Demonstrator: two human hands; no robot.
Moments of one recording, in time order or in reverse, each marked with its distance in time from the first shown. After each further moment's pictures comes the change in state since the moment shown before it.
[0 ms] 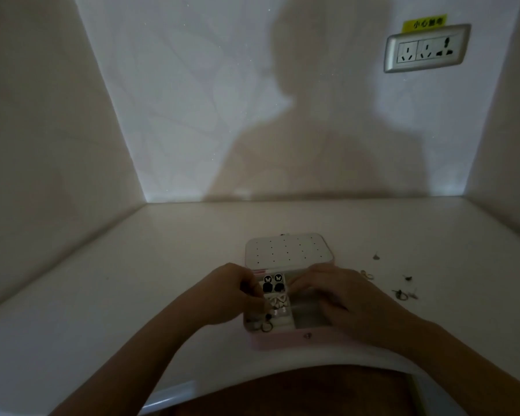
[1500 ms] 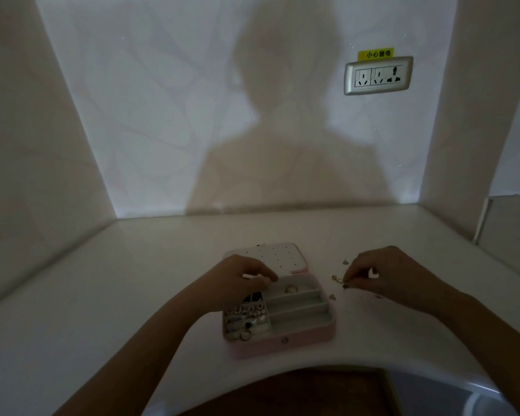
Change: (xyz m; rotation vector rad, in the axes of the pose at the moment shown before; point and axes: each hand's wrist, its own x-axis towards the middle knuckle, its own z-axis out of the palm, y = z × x) left_hand 0.029 0.019 0.001 -0.044 -0.017 0.264; right_hand -0.039 0.052 -0.069 -0.192 0.075 0.301
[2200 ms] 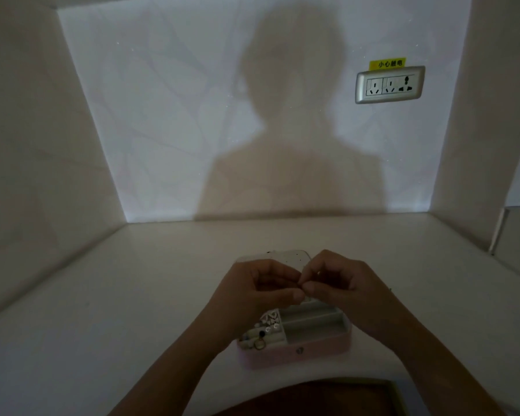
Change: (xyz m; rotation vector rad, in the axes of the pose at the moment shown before) left_hand -0.035 0.024 0.010 -0.602 0.190 0.119; right_hand 0.010 -0.091 0.034 0.753 0.145 -0.104
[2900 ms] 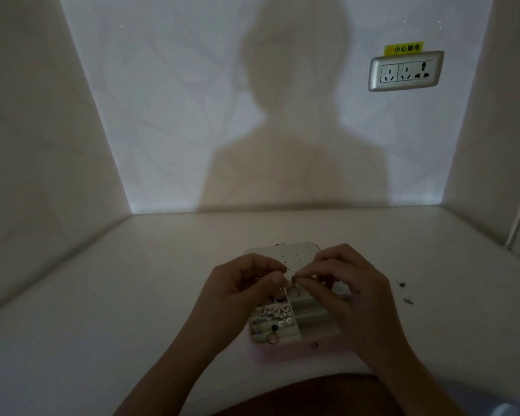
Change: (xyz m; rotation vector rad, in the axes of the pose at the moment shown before) left_hand -0.022 -0.007 -0.019 -0.017 0.162 0.061; right_hand -0.004 -0.001 0.038 -0.336 0.338 -0.289
